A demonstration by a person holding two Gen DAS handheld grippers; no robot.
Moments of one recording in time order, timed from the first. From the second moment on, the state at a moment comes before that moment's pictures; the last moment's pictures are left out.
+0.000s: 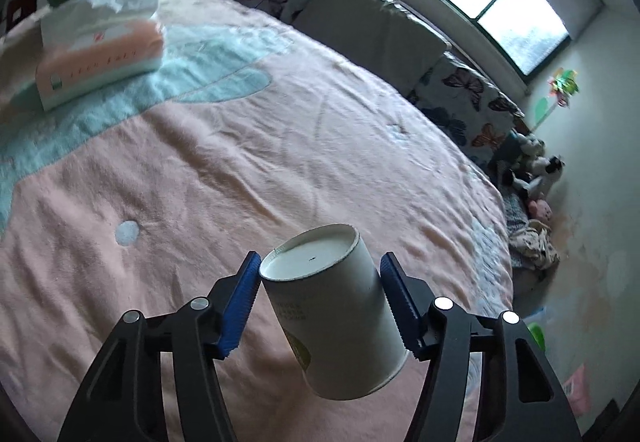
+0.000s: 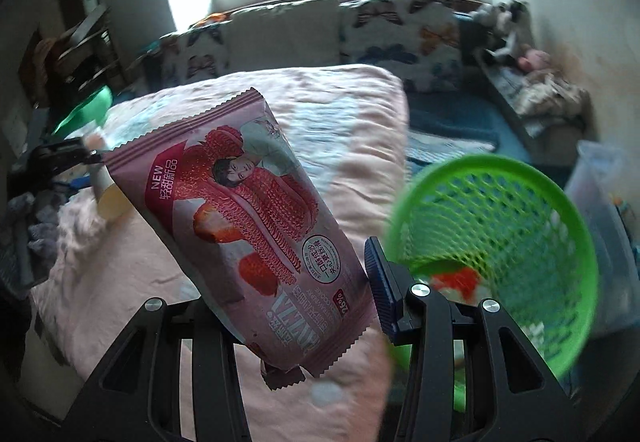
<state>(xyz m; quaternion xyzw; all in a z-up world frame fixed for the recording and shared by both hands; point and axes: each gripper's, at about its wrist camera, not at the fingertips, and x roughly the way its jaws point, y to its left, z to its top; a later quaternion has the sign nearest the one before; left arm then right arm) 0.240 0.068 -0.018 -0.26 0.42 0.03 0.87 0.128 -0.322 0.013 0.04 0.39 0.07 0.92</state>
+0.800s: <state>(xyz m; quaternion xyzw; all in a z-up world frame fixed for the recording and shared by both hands) 0.214 -0.112 0.043 -0.16 0.40 -0.19 0.88 0.104 -0.429 -0.023 0.12 0.41 -0.06 0.90</state>
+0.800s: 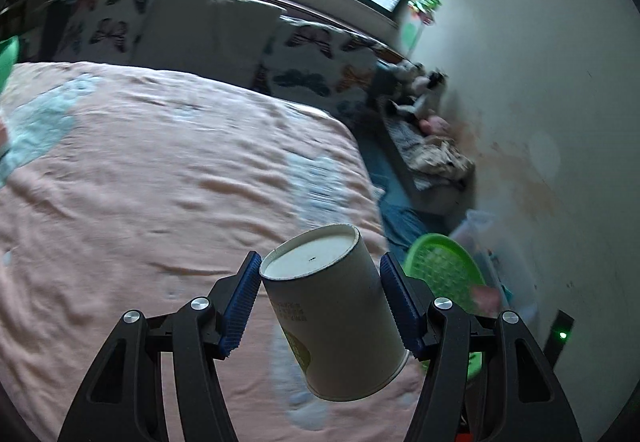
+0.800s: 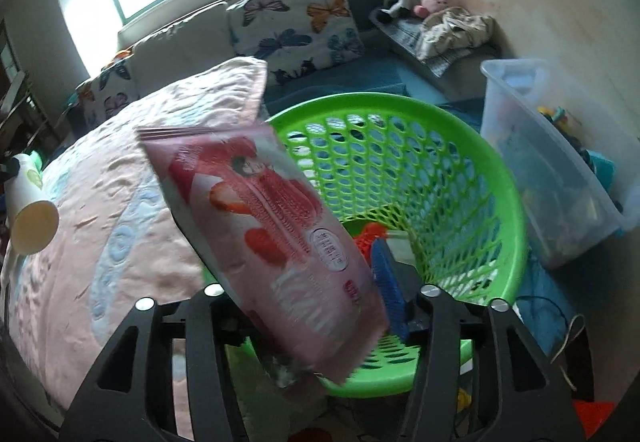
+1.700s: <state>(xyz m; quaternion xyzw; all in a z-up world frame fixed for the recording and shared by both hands) 0.229 -0.323 -0.004 -0.01 0.42 -0.32 0.85 0.045 -0.459 -0.021 0.16 0.38 -0.08 0.91</state>
